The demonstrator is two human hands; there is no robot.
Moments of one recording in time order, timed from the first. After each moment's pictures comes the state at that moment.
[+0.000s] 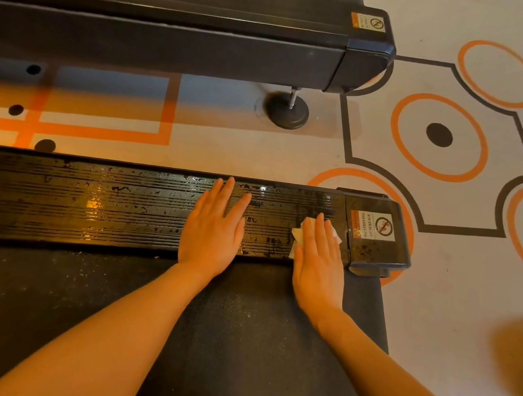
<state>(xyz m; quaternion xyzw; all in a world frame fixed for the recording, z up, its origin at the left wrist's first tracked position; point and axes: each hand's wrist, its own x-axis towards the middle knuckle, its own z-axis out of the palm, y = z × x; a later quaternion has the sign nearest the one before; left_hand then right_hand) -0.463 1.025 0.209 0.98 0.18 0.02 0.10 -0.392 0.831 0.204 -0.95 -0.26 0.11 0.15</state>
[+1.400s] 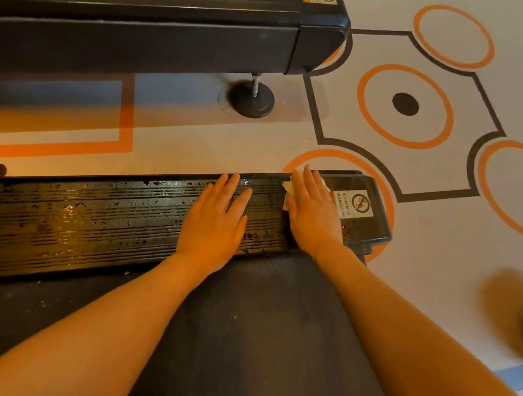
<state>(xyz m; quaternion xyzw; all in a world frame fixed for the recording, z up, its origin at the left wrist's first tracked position) -0.428 1.004 0.213 0.99 0.09 -0.03 0.10 -0.318 0.844 0.216 -0.95 -0.24 0.14 0.12</state>
